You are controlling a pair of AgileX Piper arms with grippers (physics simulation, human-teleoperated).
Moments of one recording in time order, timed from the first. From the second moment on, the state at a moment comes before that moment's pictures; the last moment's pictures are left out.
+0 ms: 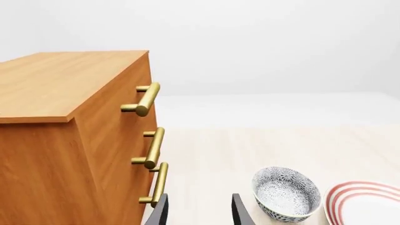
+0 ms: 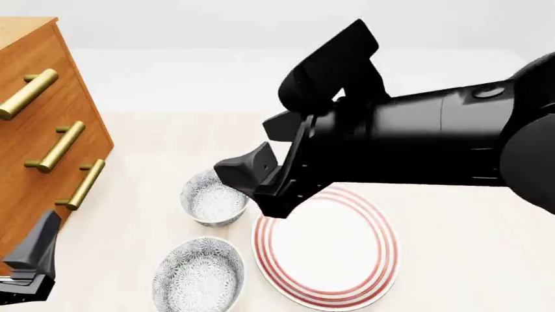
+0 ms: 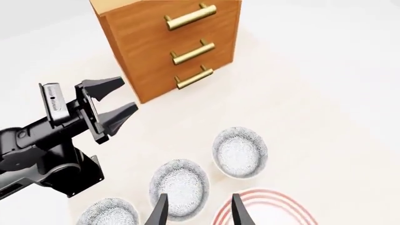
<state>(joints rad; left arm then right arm) -0.01 0.01 0.00 0.00 0.02 1.03 1.20 -1.11 0.47 0.02</state>
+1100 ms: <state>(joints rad) -0.01 0.01 0.00 0.00 0.01 0.99 1.48 -0.89 0.16 0.12</state>
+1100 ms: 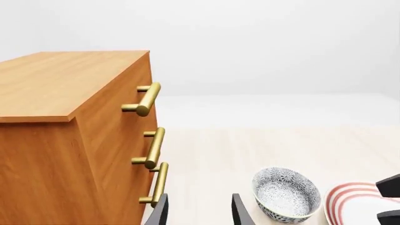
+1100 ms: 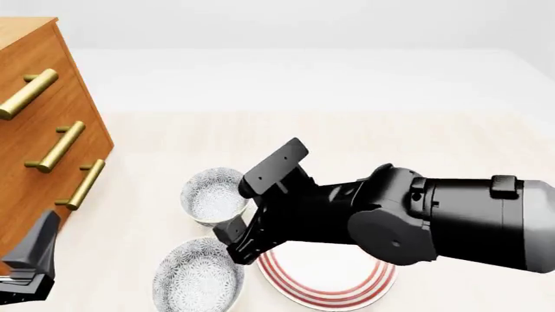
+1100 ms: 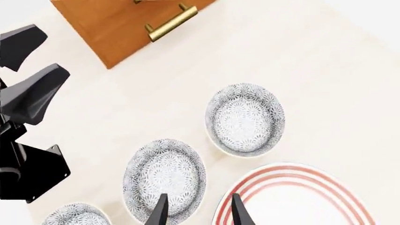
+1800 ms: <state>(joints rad) 0.00 0.03 0.00 -0.02 0.01 1.04 1.59 -0.84 0.06 0.15</state>
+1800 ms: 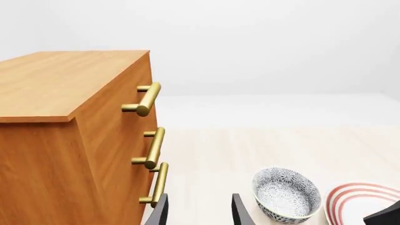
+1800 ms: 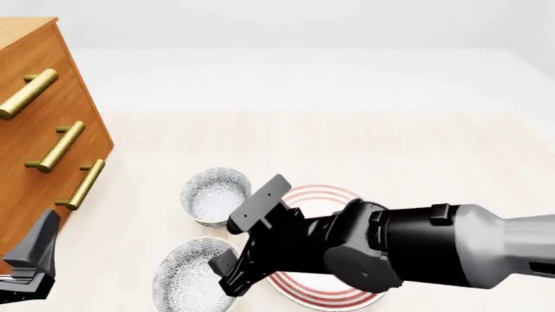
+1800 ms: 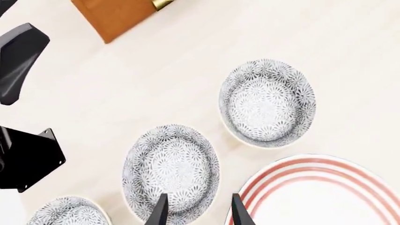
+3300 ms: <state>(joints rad) 0.00 0.01 0.00 -0.01 0.01 1.05 1.82 -0.81 -0.13 0.31</state>
